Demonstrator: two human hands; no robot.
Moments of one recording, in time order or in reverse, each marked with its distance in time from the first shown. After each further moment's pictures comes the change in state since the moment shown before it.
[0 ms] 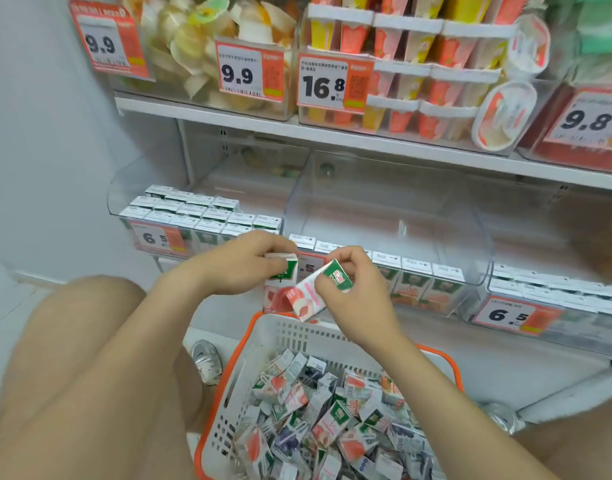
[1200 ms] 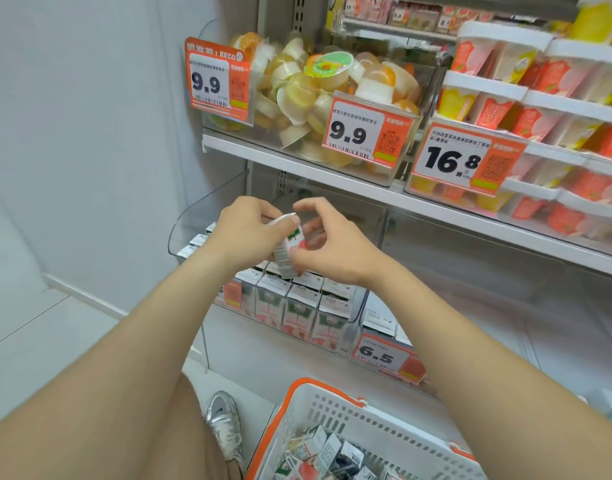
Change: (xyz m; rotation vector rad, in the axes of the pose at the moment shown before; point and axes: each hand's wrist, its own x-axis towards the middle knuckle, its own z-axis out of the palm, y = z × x) left_hand 0.045 -0.083 -0.111 -0.359 0.610 -0.173; right_hand 0.189 -0.089 0.114 -0.400 -0.447 -0.288
